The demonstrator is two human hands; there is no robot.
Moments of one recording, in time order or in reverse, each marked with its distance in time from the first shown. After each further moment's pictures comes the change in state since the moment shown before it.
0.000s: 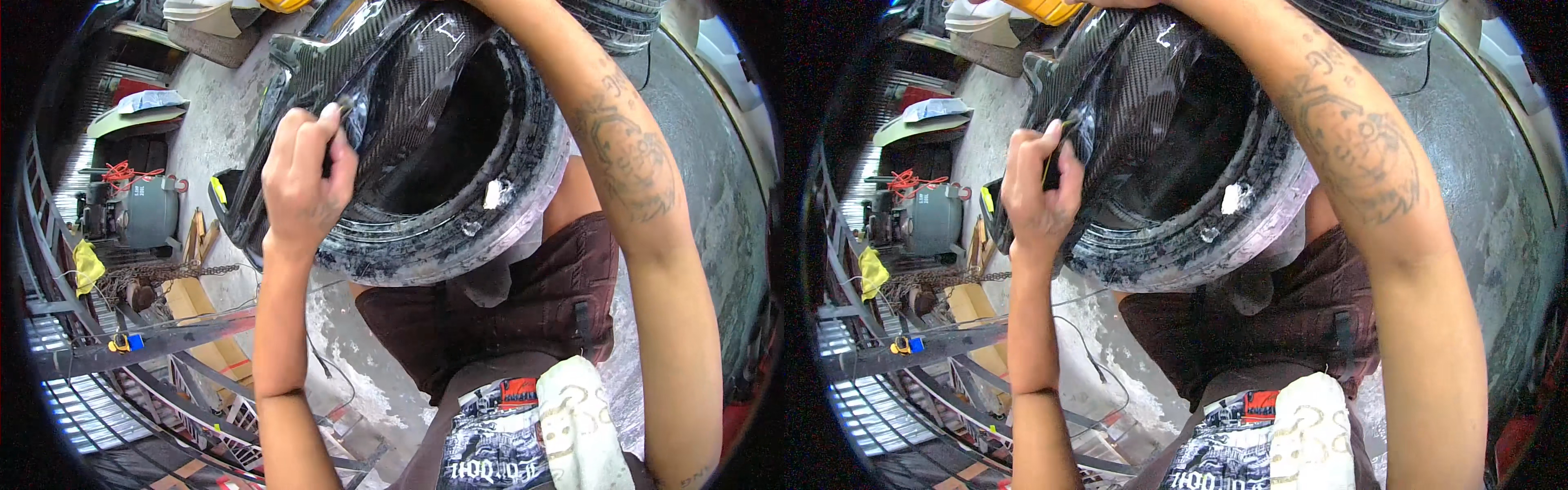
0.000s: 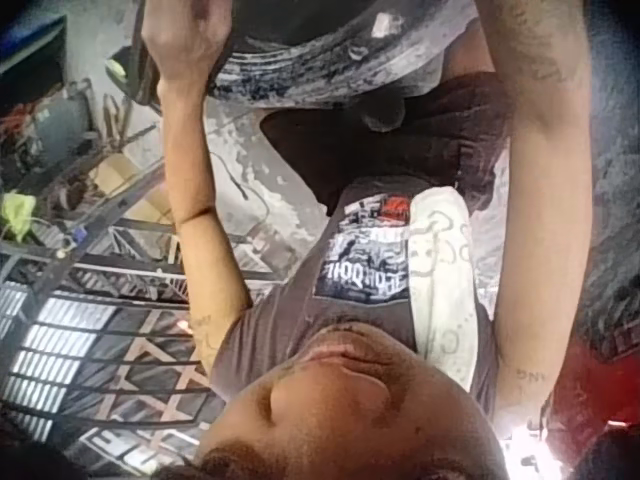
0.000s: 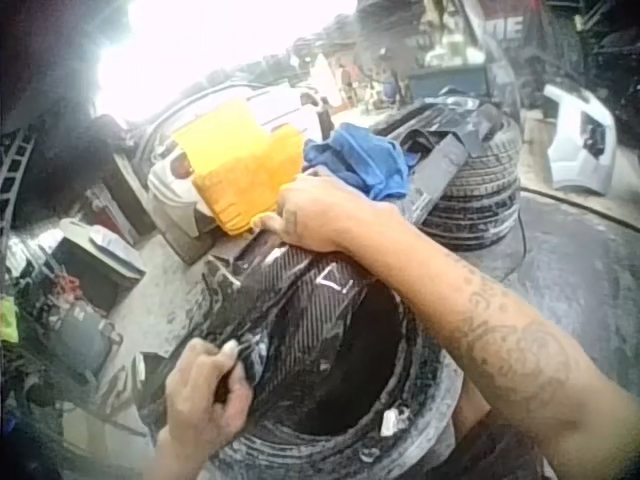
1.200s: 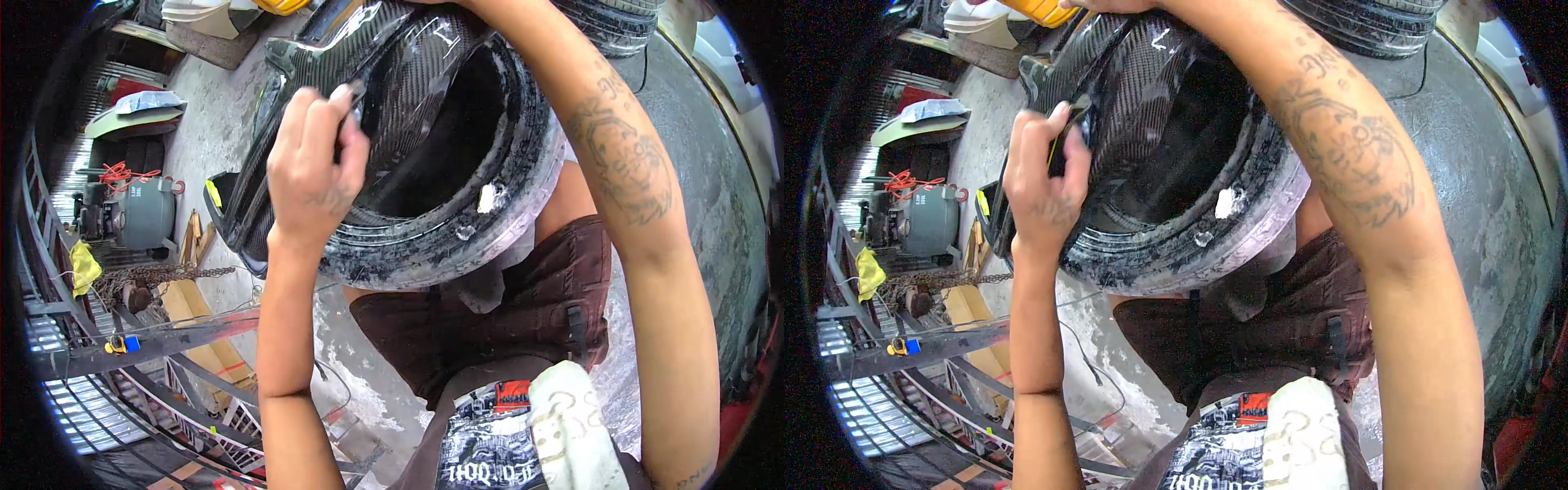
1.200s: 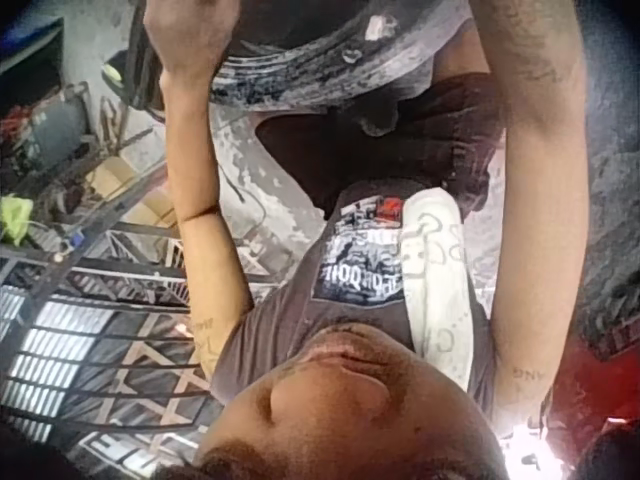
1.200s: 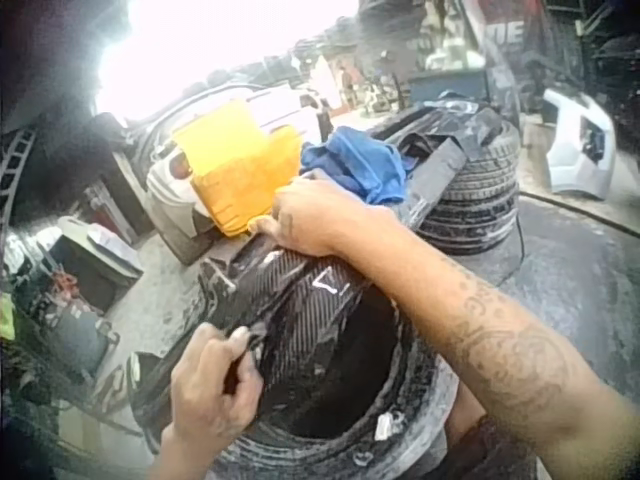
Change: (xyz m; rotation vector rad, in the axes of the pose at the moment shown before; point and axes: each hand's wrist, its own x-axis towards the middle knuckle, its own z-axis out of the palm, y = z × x) left_hand 0.016 0.010 0.013 0.003 0.041 0.003; right_hand 0.002 0.002 0.004 -0.001 -0.003 0.013
